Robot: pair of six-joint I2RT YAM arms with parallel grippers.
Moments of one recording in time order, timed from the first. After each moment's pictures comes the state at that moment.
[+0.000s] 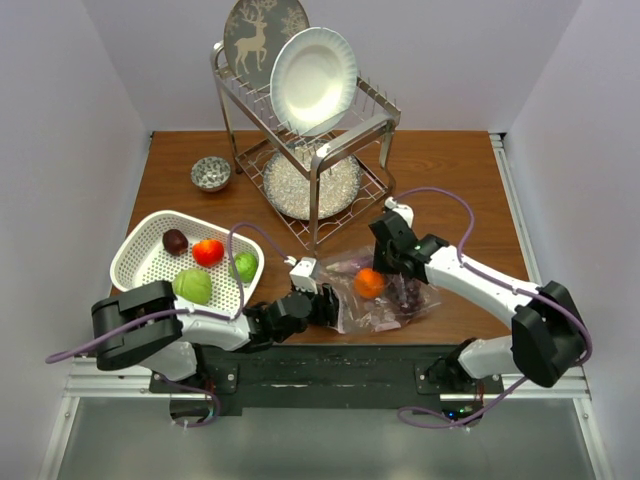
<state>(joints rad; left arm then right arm) -1.20 1.44 0.39 0.61 -0.42 -0.80 0.66 1.35 0.87 -0.50 0.31 0.67</state>
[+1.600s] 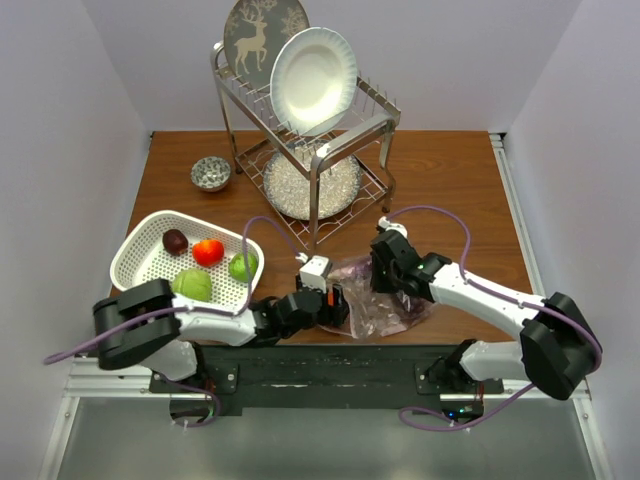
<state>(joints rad) -1.20 1.46 0.49 0.44 -0.40 -0.73 0.72 1.27 0.71 -0.43 0.17 0.64</state>
